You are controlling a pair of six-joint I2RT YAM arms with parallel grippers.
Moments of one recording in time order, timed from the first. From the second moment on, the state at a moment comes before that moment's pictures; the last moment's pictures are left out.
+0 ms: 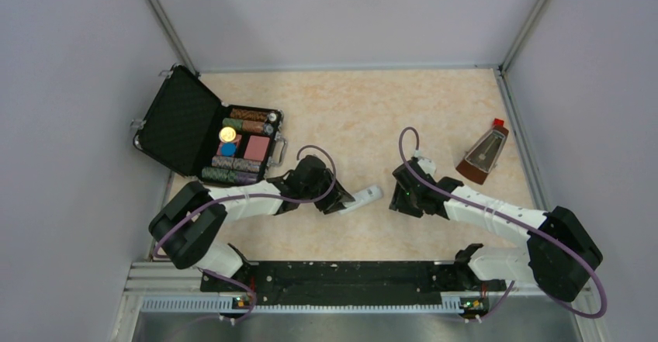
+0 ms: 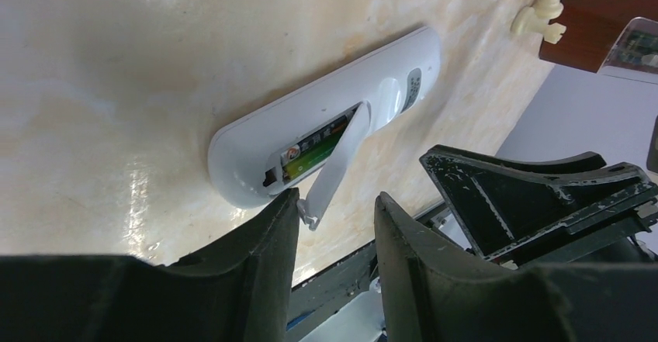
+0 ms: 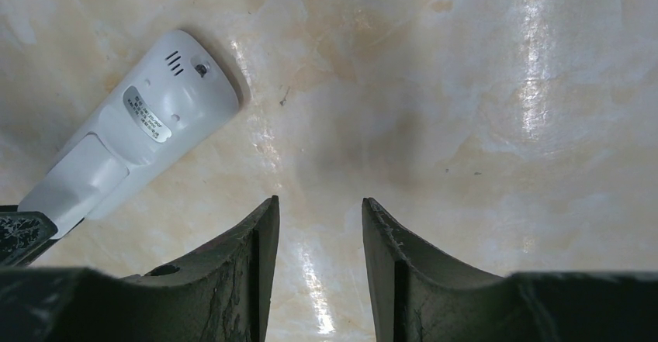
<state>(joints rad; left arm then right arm) -0.77 1.48 0.64 0.06 0.22 -1.33 0.73 1.20 0.60 -0.49 0.21 0.95</state>
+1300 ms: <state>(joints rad) -0.77 1.35 0.65 -0.21 0.09 -1.28 0.90 1.47 0.88 -0.34 0.11 0.77</state>
